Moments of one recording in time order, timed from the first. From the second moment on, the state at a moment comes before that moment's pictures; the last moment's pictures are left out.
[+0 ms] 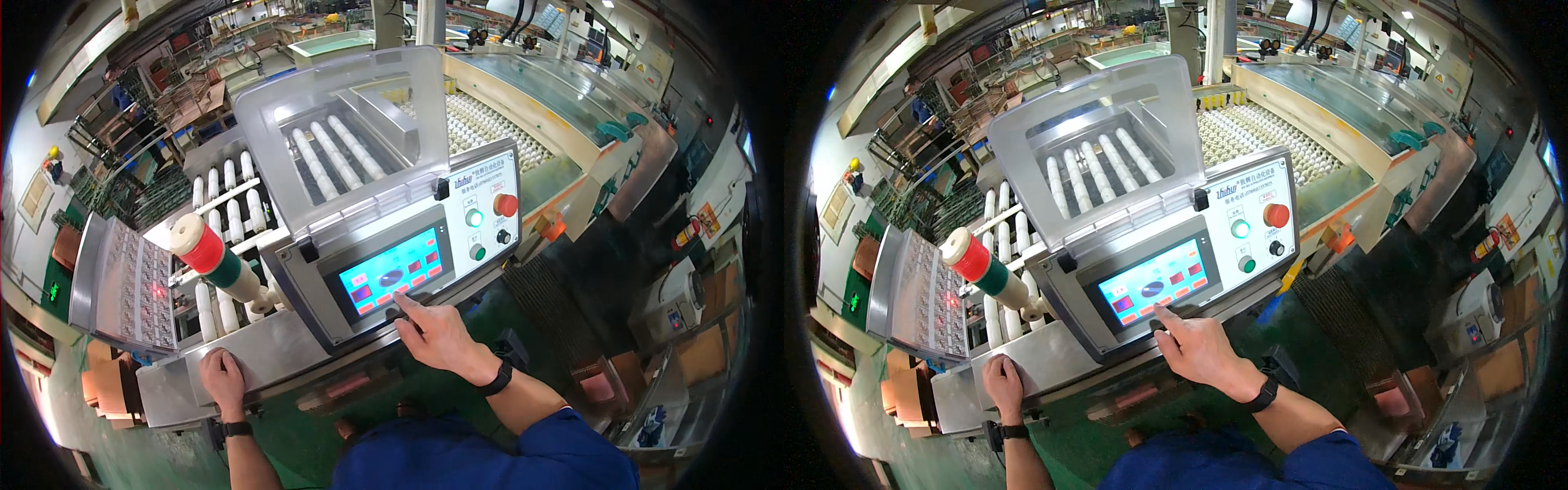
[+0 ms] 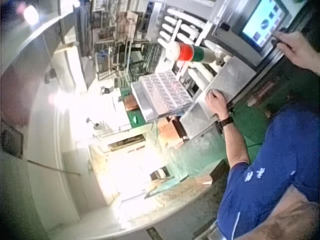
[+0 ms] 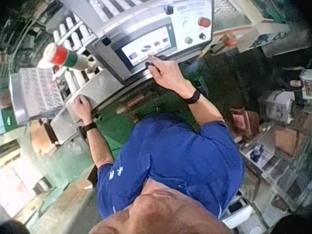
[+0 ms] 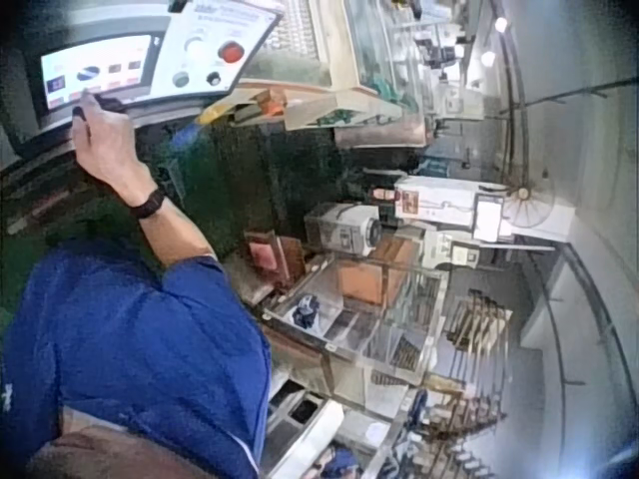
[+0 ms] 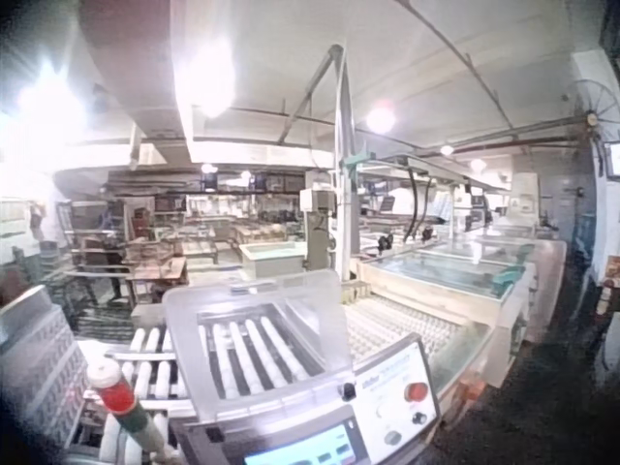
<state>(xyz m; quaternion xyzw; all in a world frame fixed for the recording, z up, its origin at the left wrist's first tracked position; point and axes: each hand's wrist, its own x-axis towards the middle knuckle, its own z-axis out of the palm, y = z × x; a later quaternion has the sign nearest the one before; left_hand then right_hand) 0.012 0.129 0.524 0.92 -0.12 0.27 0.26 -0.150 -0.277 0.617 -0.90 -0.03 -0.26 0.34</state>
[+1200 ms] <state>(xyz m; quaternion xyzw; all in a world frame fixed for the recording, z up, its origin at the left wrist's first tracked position) 0.007 0.130 0.532 0.90 -0.11 0.29 0.30 -0.147 -0.144 0.584 -0.87 -0.10 -0.09 0.48</state>
